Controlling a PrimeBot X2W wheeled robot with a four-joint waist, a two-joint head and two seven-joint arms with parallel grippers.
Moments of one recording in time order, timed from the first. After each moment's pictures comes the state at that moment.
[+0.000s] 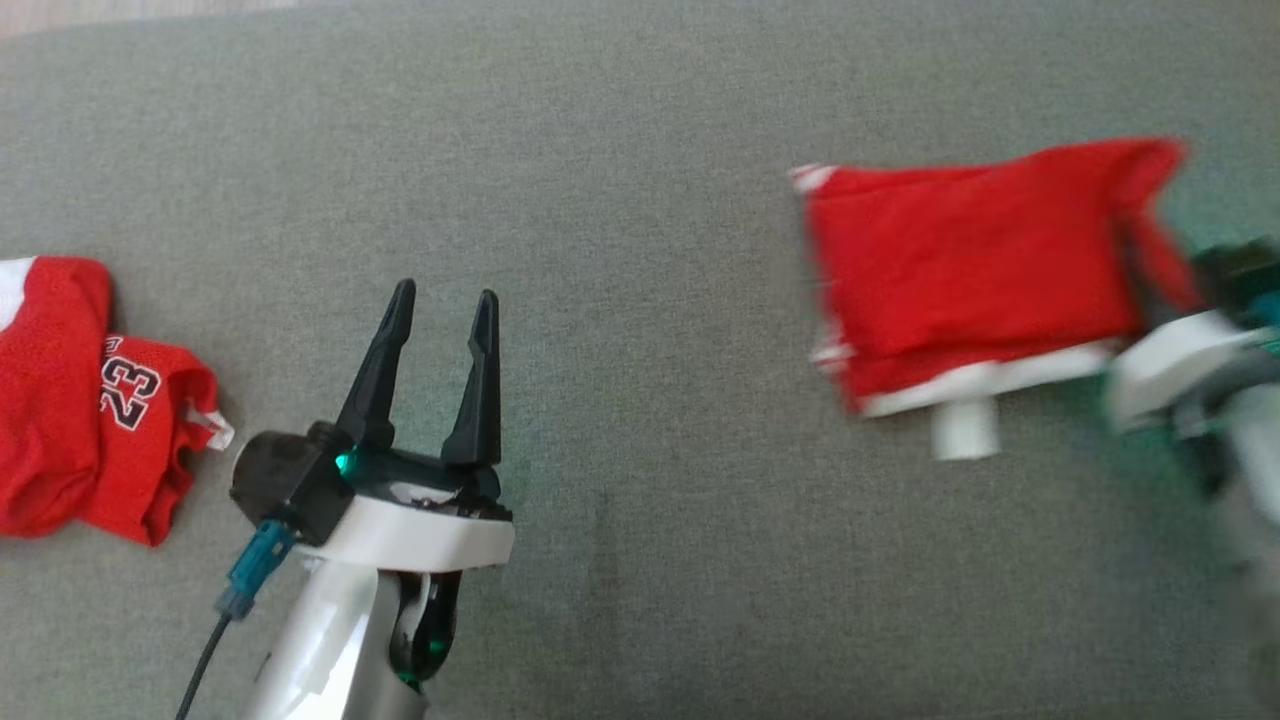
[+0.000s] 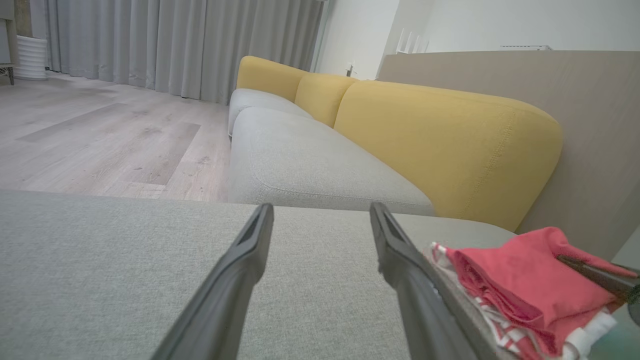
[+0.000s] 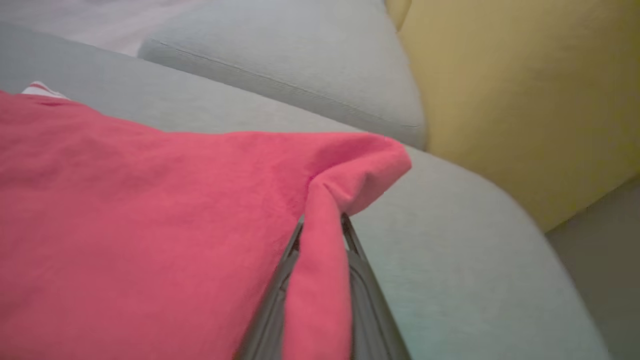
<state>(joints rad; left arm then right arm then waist) -0.23 0.05 -0.26 0.17 -0.32 -0.13 -0.26 -0.59 -0.33 0.19 0.84 0.05 0.12 -0.24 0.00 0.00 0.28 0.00</state>
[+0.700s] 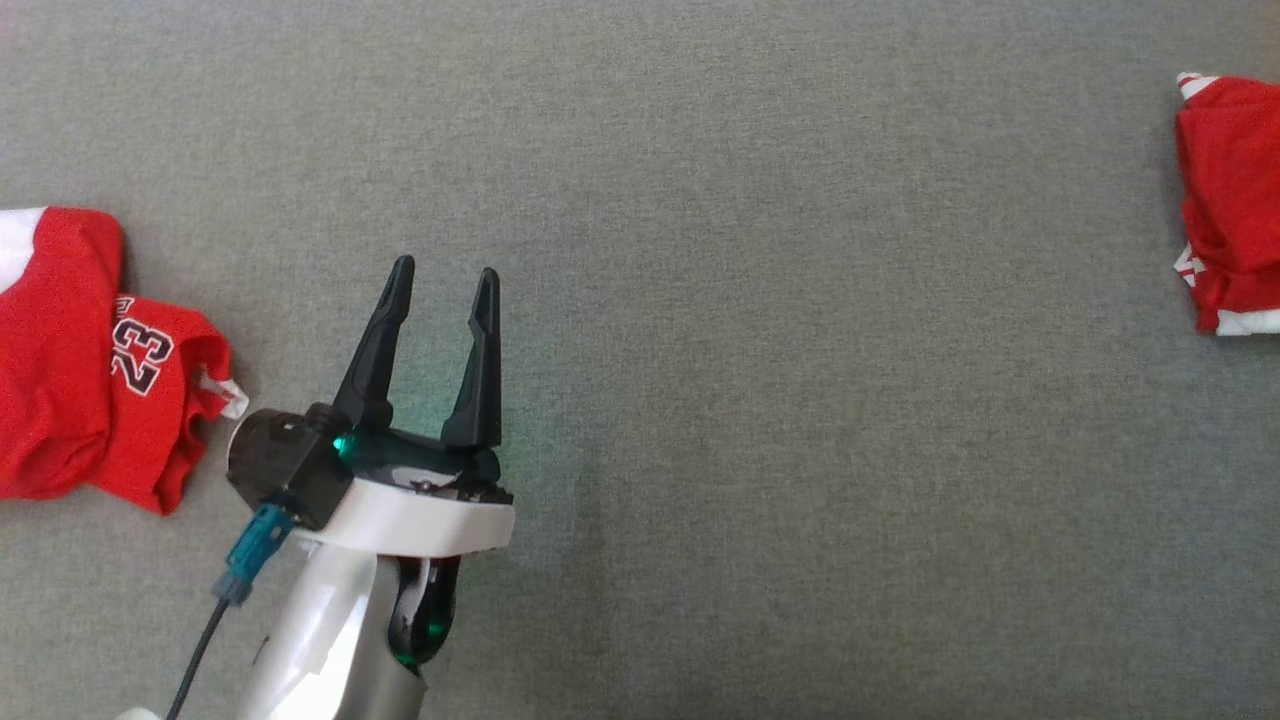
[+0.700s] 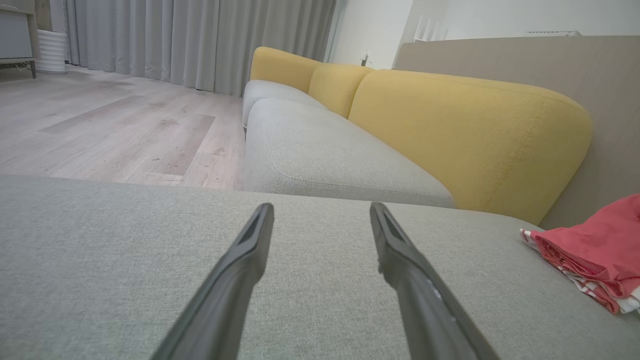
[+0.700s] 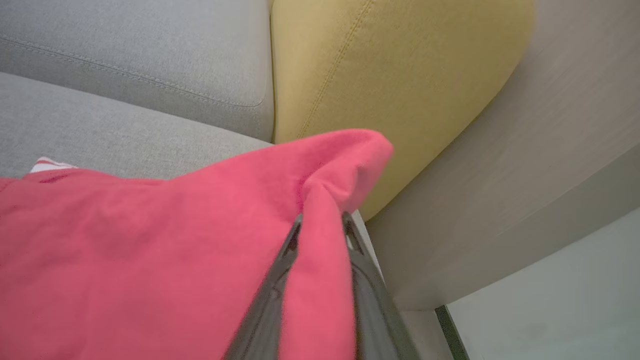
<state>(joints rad) -0.27 0.05 -0.27 0.17 -0.31 -0.13 -0.26 -0.76 -0.67 0.00 1.06 0.03 0.12 -0.25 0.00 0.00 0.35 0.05</state>
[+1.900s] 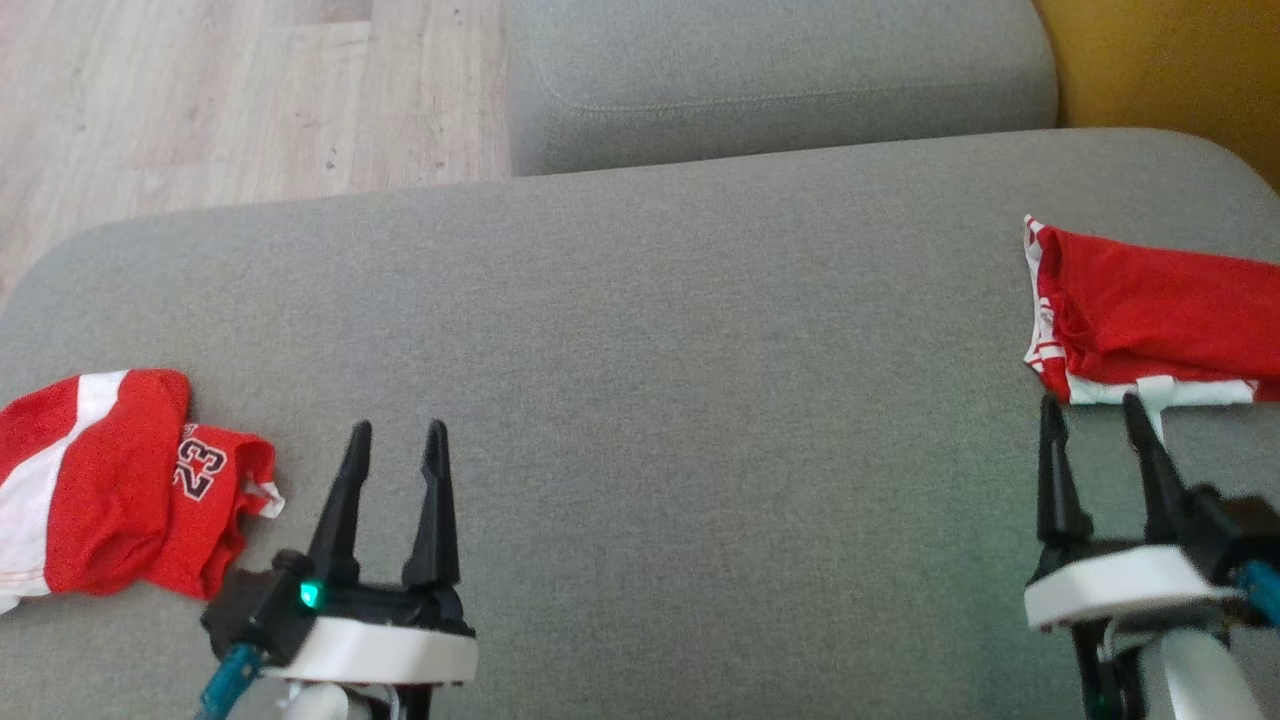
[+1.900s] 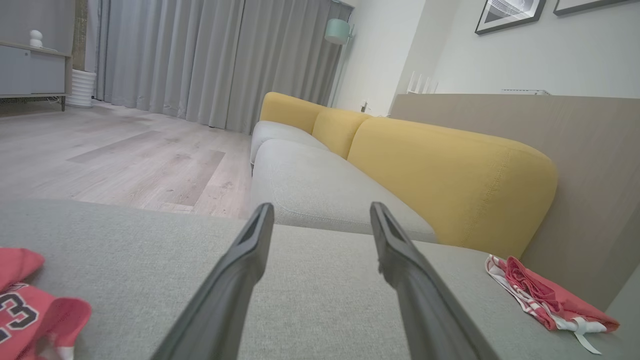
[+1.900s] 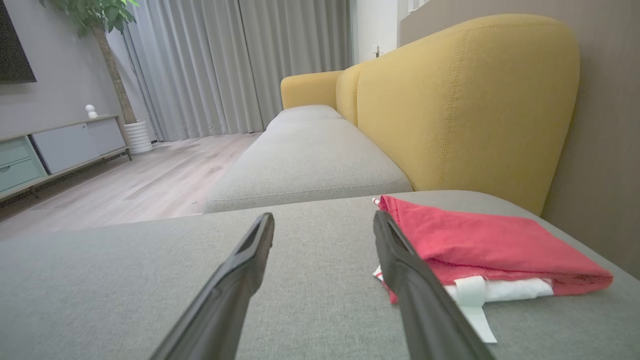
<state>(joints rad) -0.03 0.05 -0.18 0.16 -0.35 -0.13 -0.26 -0.07 -0.08 -0.07 0.29 0.14 0.12 -0.25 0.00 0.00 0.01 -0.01</state>
